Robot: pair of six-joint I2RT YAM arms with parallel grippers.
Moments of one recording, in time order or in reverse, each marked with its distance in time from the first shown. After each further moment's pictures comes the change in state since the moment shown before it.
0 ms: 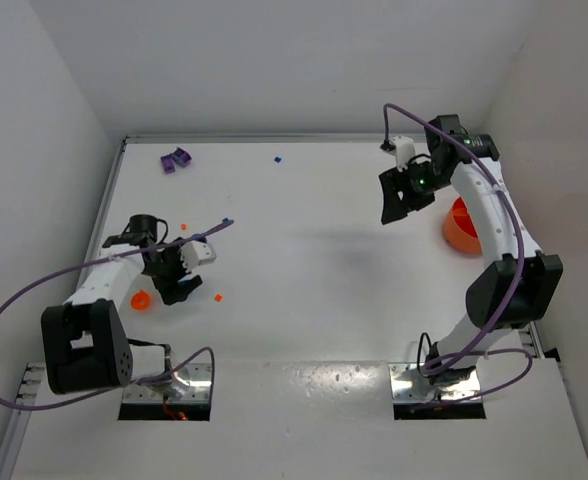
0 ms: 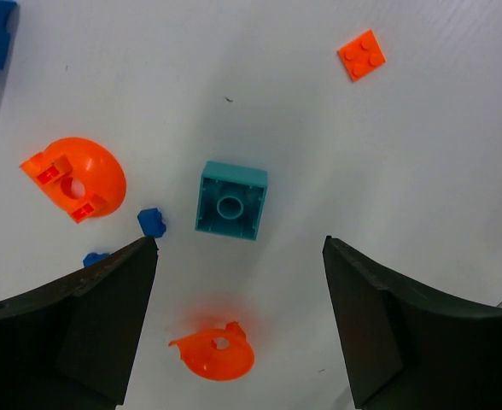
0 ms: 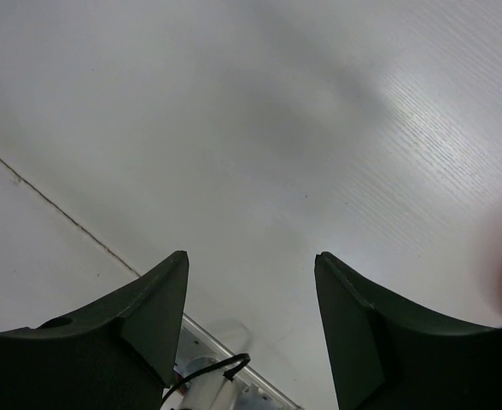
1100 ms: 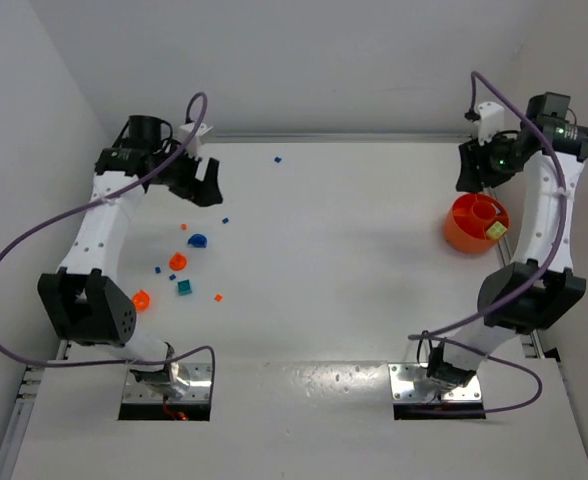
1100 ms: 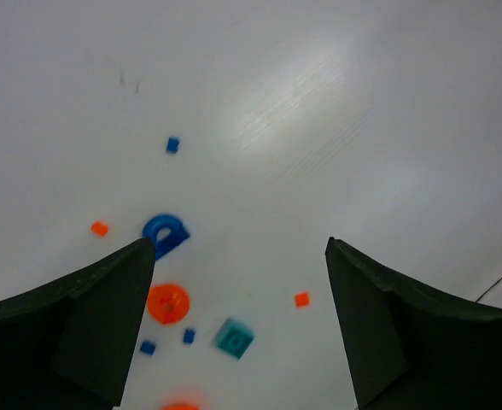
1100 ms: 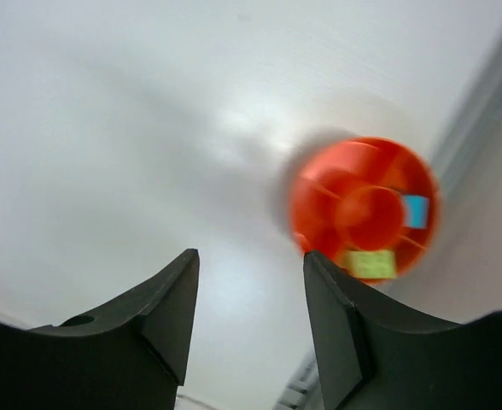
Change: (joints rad) left arm -0.198 0.306 0.840 -0.065 0.194 -0.874; right arm -0.430 0.046 0.276 -0.043 0.033 -0.283
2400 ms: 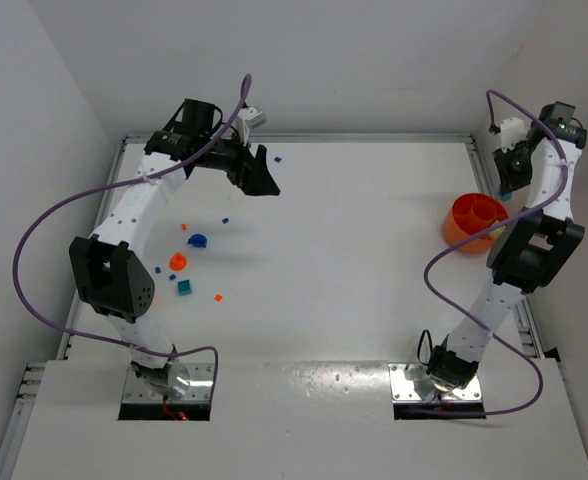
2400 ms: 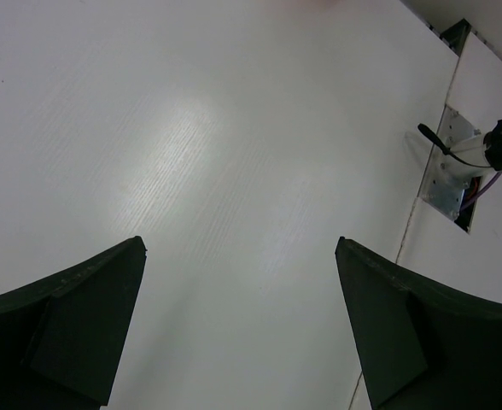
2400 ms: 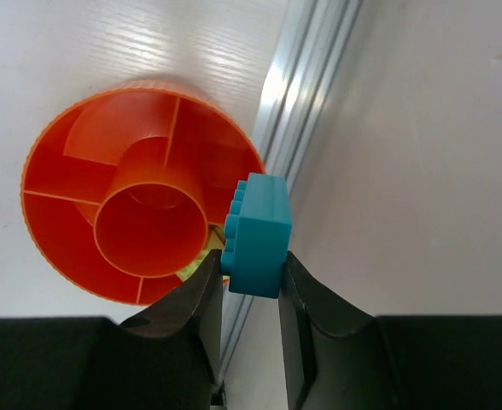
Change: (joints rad) left arm -0.184 0.167 0.157 0.094 0.322 -0.082; right arm -0.120 0.344 0.097 0.186 0.330 -0.077
